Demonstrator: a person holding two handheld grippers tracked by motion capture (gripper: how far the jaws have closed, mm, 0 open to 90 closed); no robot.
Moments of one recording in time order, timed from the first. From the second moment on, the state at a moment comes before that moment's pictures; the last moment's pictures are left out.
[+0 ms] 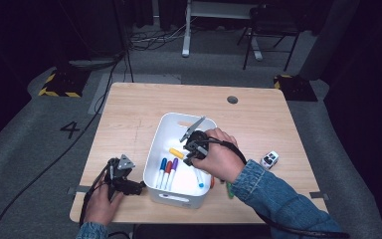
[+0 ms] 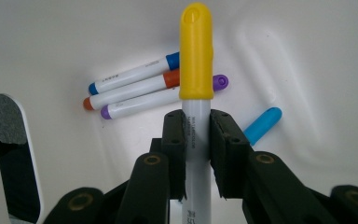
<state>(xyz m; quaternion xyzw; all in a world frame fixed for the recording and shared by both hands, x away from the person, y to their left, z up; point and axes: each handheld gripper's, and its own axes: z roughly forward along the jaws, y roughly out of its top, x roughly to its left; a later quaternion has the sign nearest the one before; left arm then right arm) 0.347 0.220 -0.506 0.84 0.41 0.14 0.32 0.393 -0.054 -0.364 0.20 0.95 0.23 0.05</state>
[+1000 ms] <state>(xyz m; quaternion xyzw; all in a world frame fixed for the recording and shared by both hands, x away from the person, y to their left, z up) 0.347 0.220 -0.506 0.84 0.41 0.14 0.32 0.396 -0.104 -0.325 0.24 0.92 0.30 0.08</state>
